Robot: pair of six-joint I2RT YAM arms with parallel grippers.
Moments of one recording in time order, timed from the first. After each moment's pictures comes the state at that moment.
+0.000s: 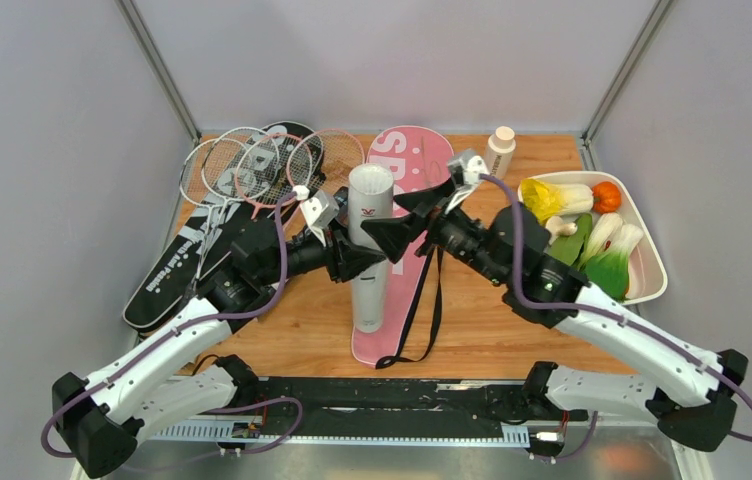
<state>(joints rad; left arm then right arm) -0.72 0.90 0.77 0.12 0.47 -0.24 0.99 0.99 1.14 0.02 0.04 0.37</state>
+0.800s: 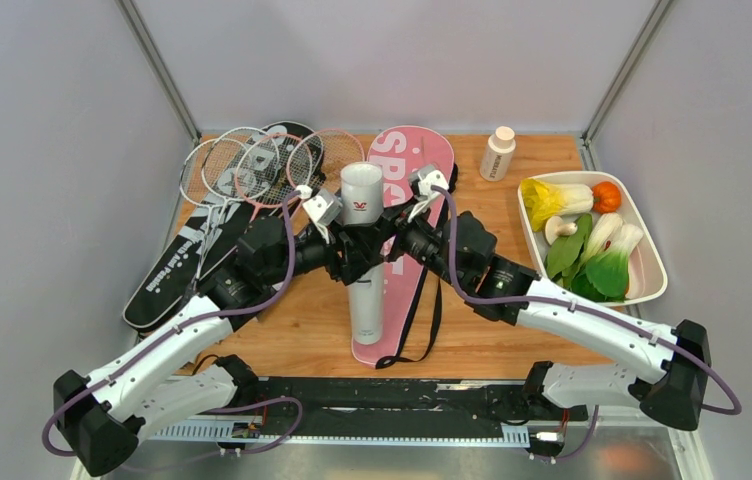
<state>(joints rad) -0.72 0.91 0.78 0.03 0.38 -0.26 1.03 1.17 1.03 0.17 0.17 0.37</state>
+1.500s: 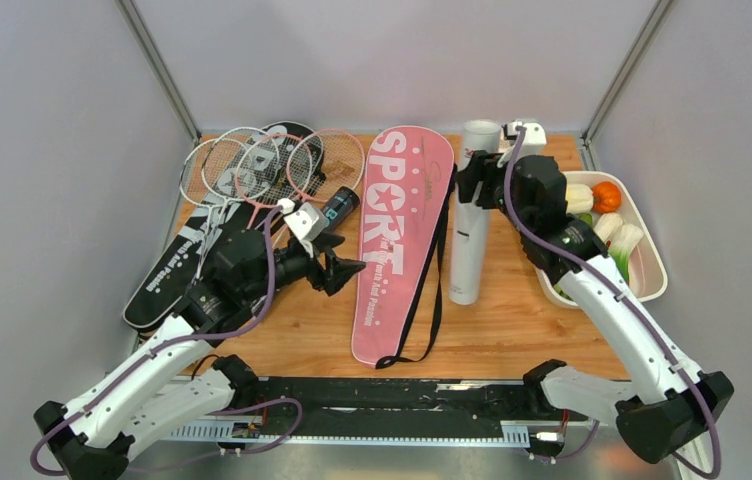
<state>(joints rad) -0.72 0.75 0.78 -0.13 0.32 -0.12 0.54 1.09 1.17 -0.28 0.20 0.28</state>
